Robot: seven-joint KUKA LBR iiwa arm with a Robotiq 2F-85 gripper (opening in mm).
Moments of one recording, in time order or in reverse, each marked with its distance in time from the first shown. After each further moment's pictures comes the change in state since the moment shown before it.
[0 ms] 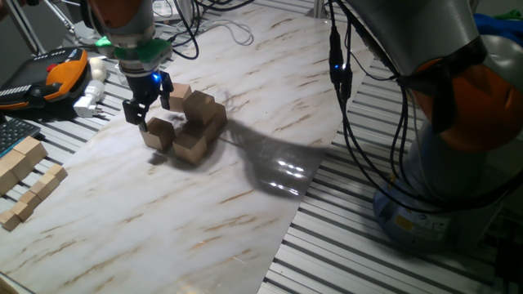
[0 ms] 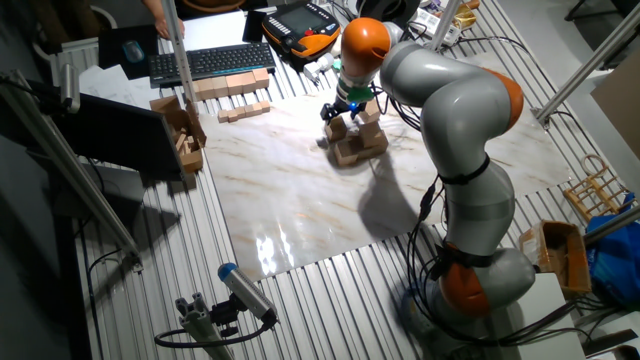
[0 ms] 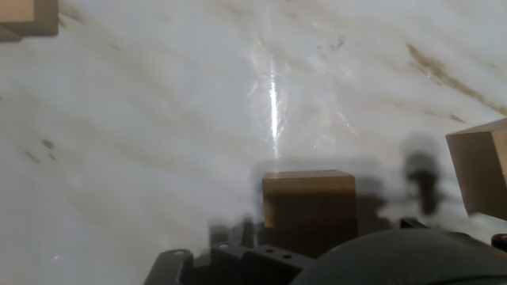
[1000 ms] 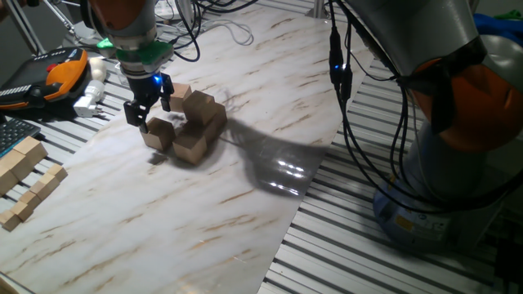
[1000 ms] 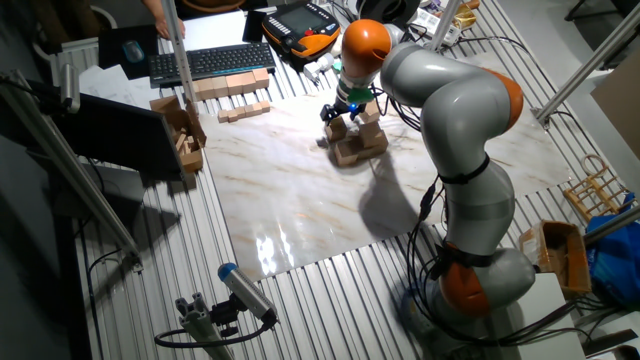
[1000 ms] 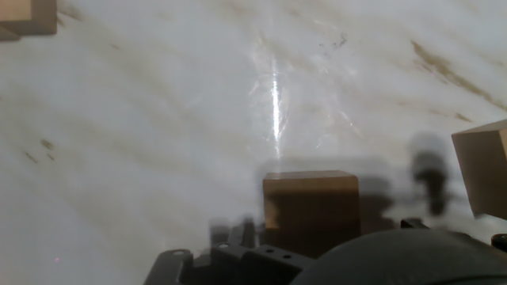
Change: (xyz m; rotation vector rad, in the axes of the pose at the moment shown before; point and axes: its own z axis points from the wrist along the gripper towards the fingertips) arm 0.000 0.000 0.005 -0.011 0.000 0.002
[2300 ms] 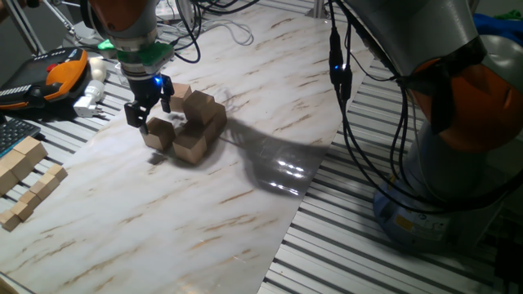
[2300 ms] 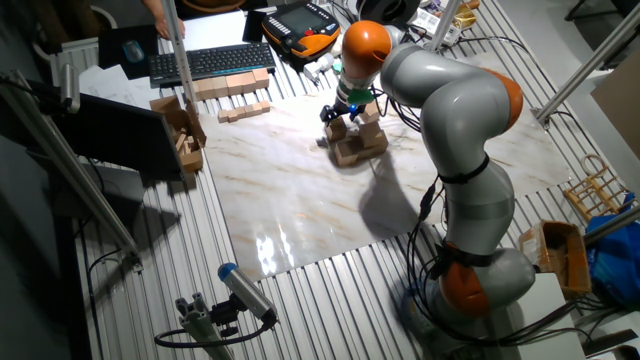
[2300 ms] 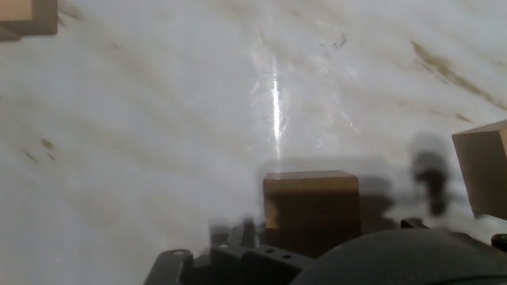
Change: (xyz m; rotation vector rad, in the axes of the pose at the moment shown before) arm -0.001 0.000 0.008 -0.008 -0.006 -0.005
